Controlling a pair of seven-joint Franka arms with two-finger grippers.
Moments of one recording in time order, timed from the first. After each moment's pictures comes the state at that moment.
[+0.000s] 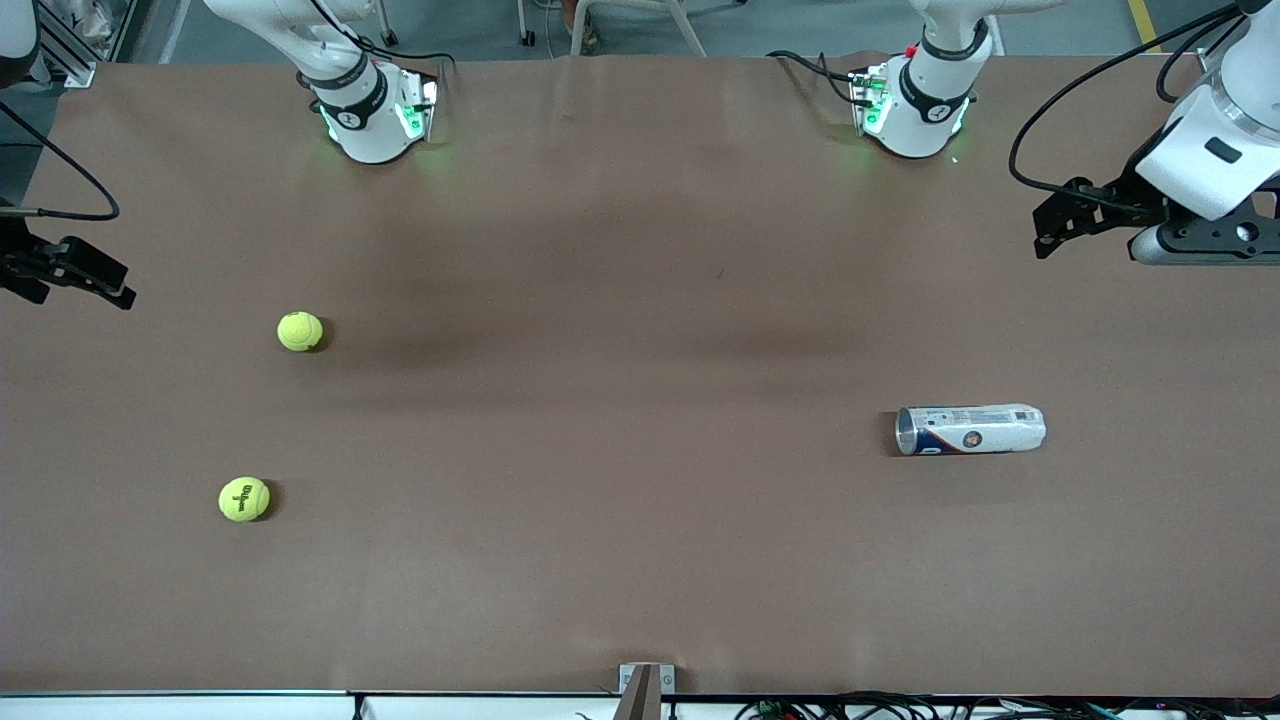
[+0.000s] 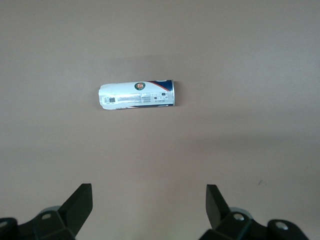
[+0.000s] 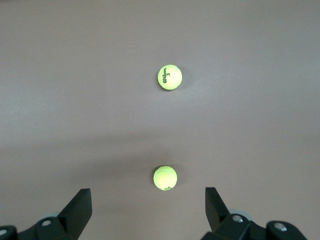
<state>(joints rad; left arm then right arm) 0.04 -0.05 -0.20 -1.60 0.01 1.57 -0.11 -0.01 -0.02 -0.07 -1.66 -0.02 1.70 -0.01</state>
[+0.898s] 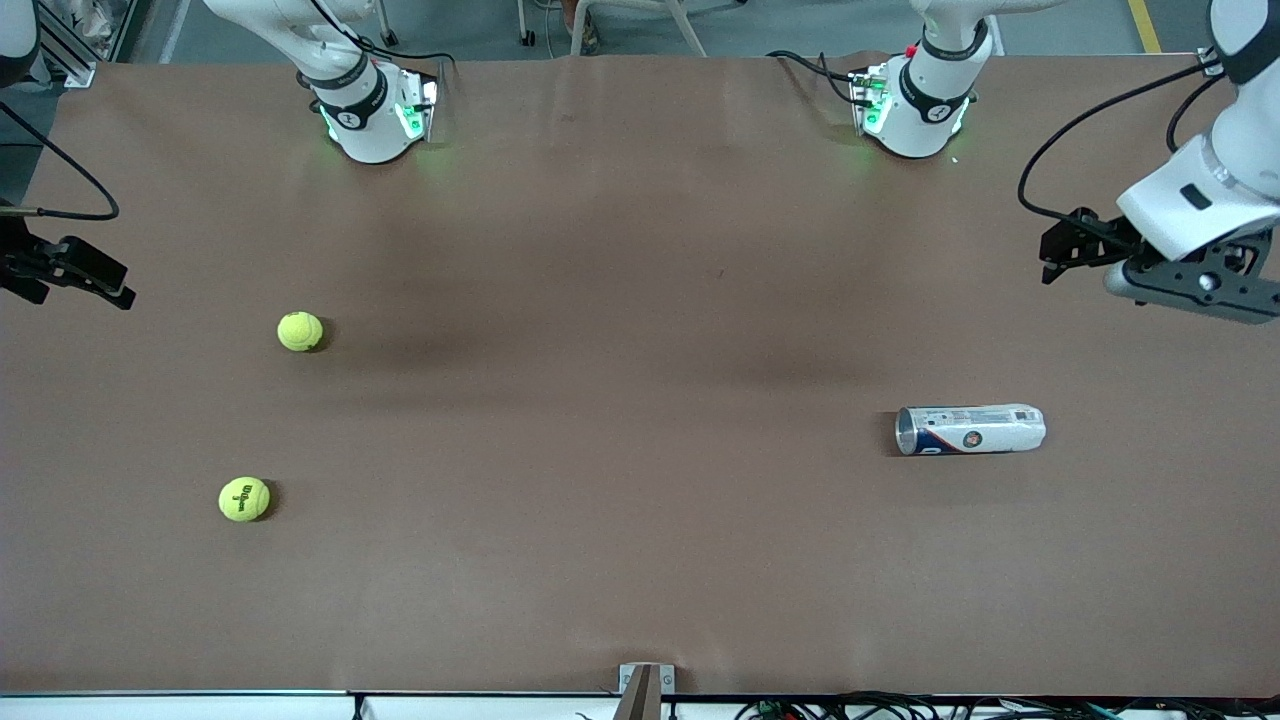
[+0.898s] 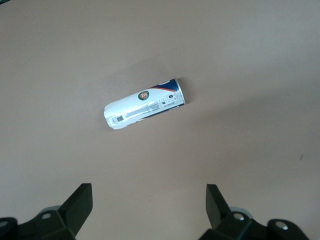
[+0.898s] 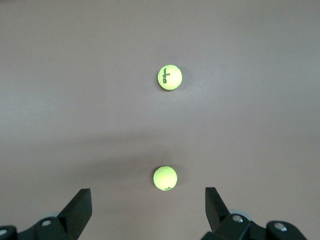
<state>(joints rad) 0.07 0.04 -0.20 -1.63 0.05 1.65 0.26 -0.01 -0.02 -0.07 -1.67 -0.02 1.71 -0.01</state>
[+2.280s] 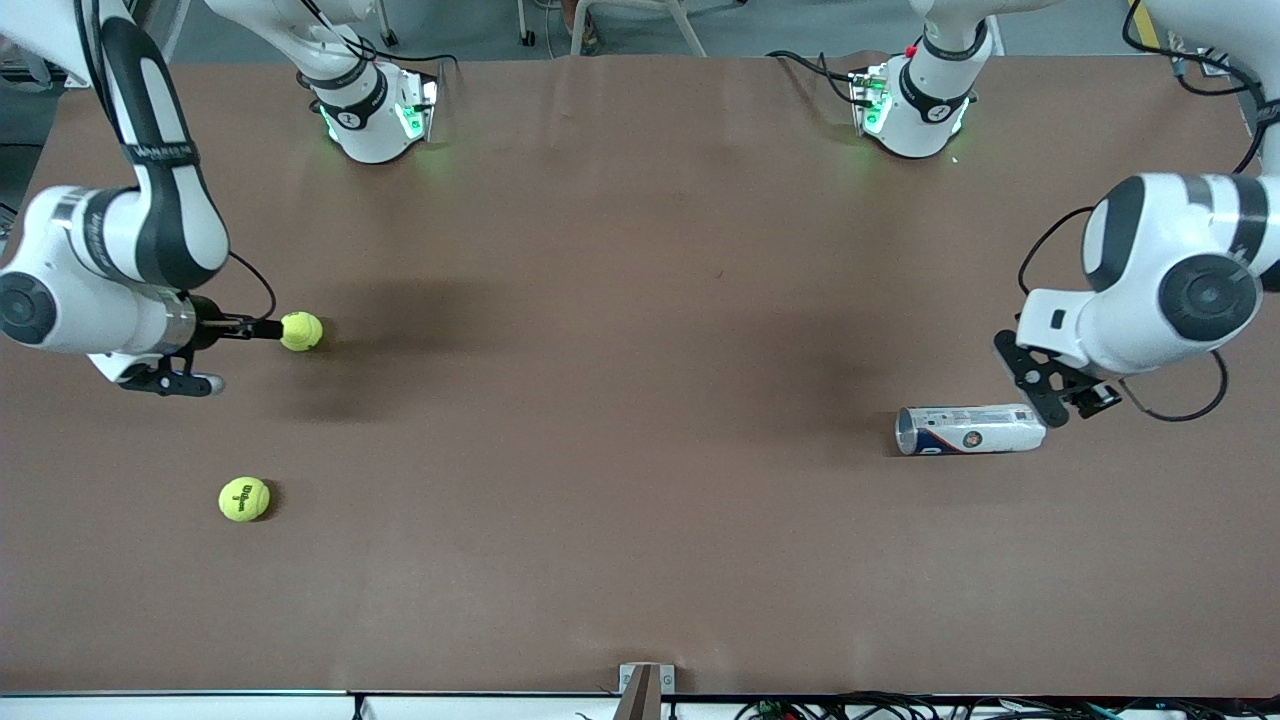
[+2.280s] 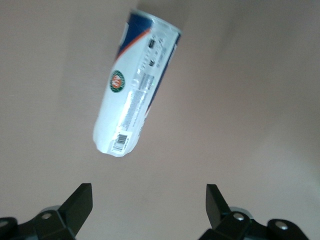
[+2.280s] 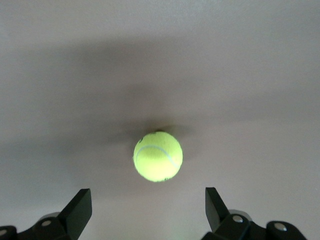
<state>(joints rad) 0.10 0.30 -0.21 -1.80 0.30 1.88 0.96 -0.05 0.24 -0.08 -2.07 -0.02 1.98 -0.01</state>
